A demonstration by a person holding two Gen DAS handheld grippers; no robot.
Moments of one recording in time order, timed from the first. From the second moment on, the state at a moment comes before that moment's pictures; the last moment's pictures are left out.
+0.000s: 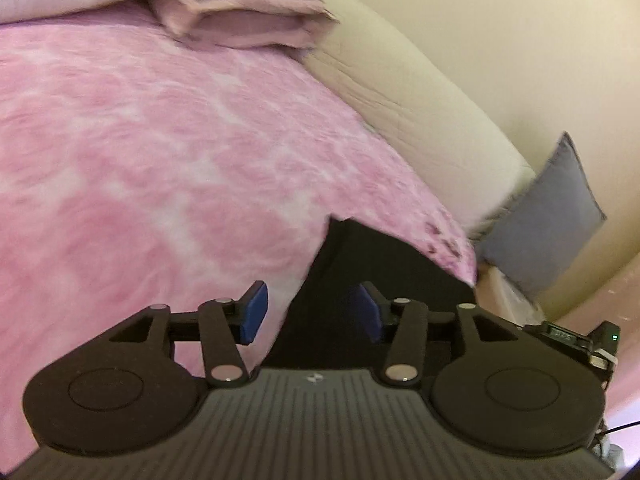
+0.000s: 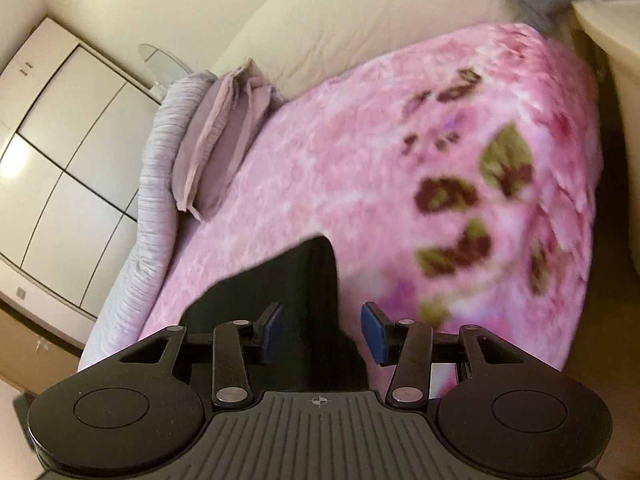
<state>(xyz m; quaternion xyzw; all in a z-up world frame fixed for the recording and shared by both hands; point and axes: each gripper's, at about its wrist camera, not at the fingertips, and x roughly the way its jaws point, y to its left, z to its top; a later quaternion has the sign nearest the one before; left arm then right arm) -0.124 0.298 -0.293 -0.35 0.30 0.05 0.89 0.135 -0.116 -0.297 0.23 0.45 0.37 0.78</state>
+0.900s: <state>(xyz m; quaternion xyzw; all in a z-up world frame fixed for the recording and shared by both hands) -0.057 0.268 -0.282 -0.26 0.27 0.07 0.93 0.109 -0.023 -0.271 -0.01 0.34 0.33 0.88</state>
